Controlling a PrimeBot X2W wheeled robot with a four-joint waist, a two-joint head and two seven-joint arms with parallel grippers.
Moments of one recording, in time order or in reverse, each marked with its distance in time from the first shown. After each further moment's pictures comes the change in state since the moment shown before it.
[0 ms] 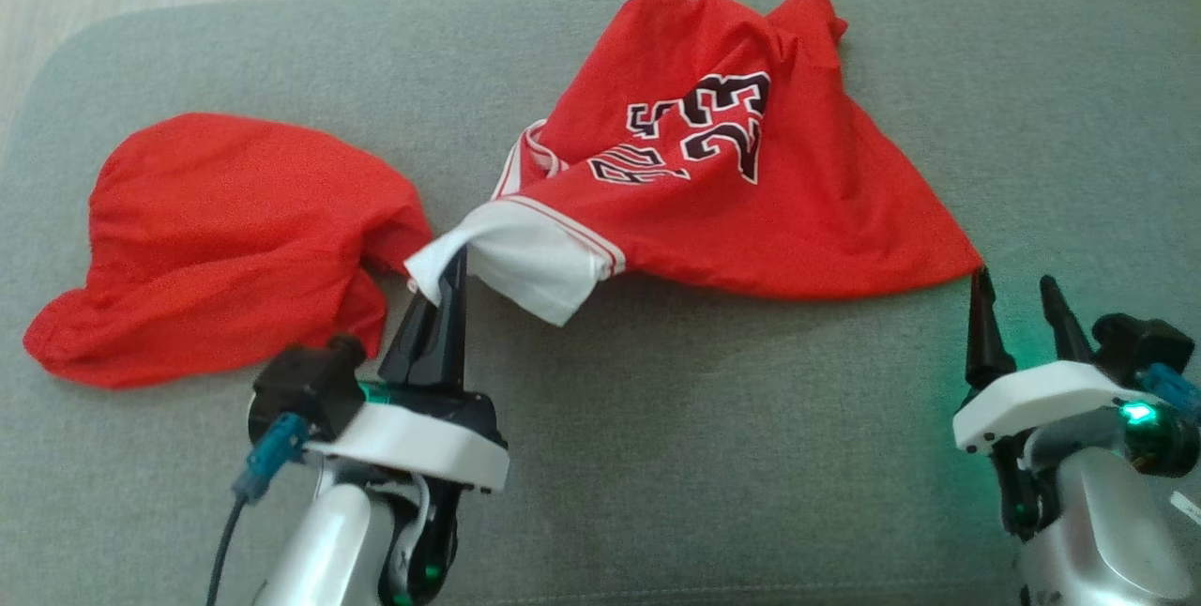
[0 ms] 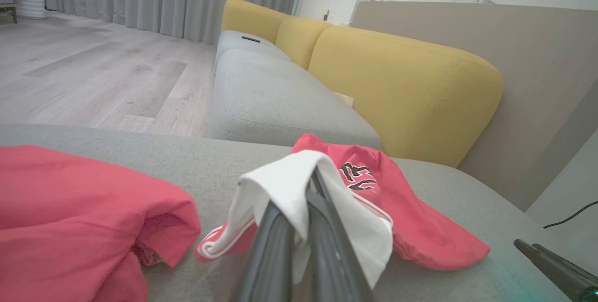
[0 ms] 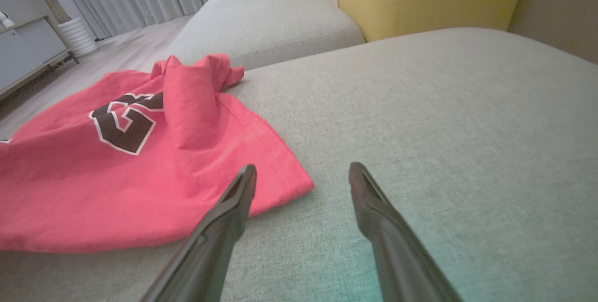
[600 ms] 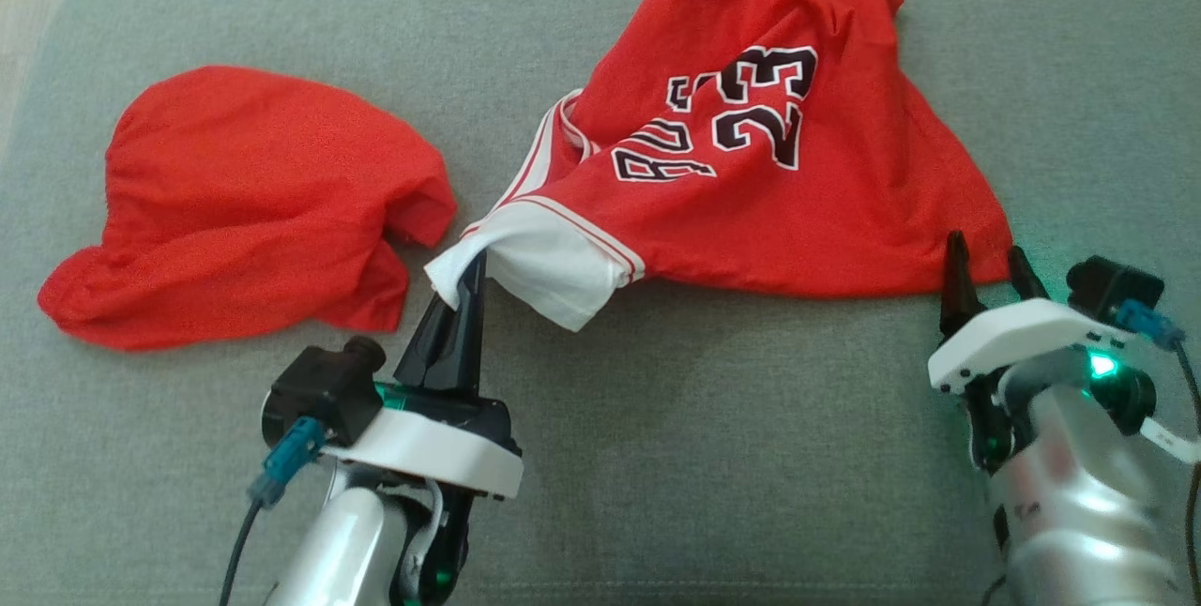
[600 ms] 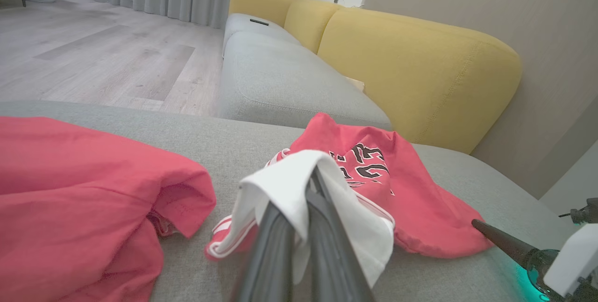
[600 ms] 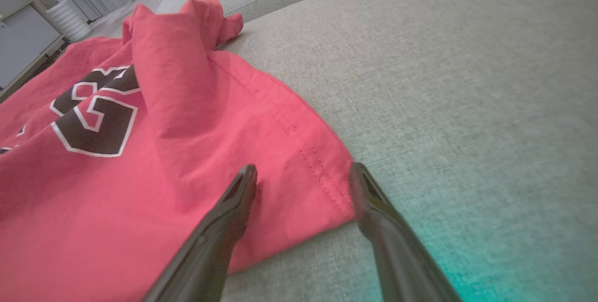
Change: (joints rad) left arm 0.012 0.000 -0.027 -0.014 0.019 -0.003 0.000; right arm -0.235 -0.002 -0.013 0.352 0.063 0.000 -0.021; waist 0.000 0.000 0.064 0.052
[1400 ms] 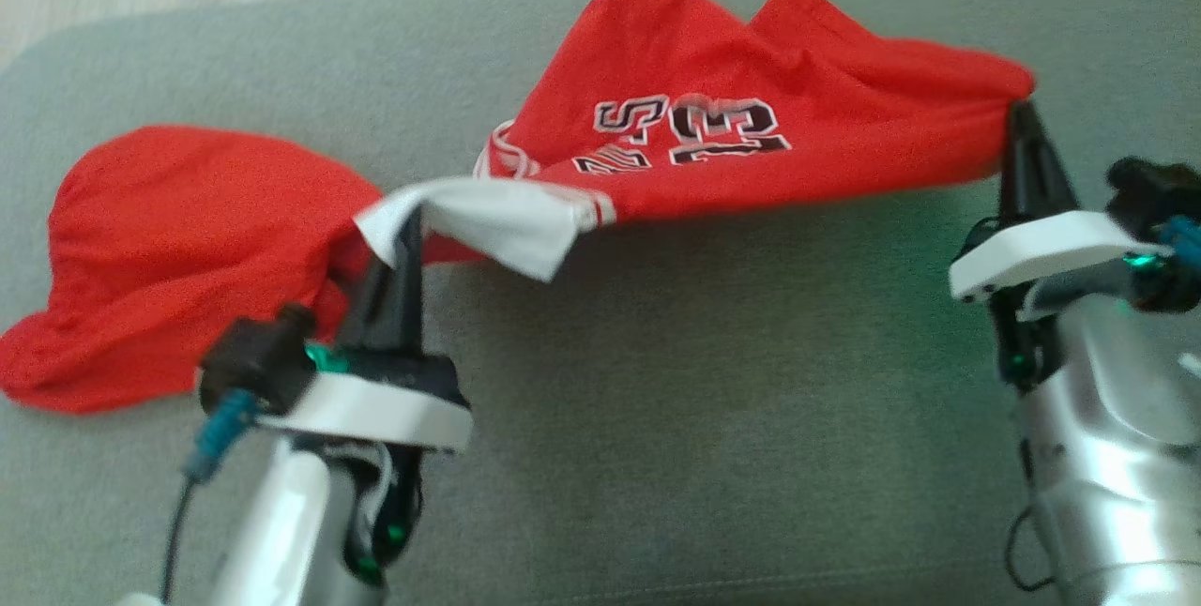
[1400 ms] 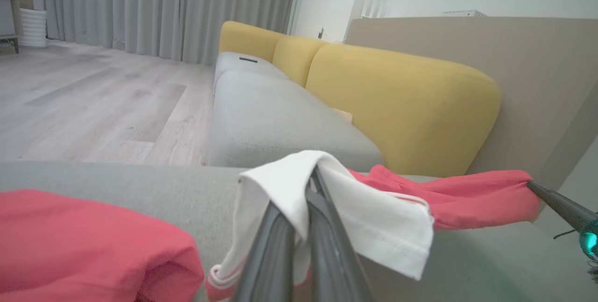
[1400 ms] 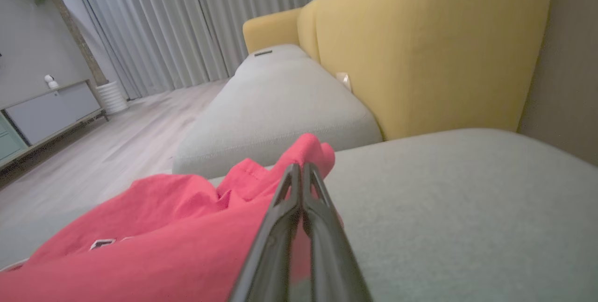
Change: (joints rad) left arm -0.035 -0.002 0.110 -0.010 0.034 -0.032 -0.001; right arm -0.070 -0.042 0.100 -0.177 -0.018 0.000 -0.081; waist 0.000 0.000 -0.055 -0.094
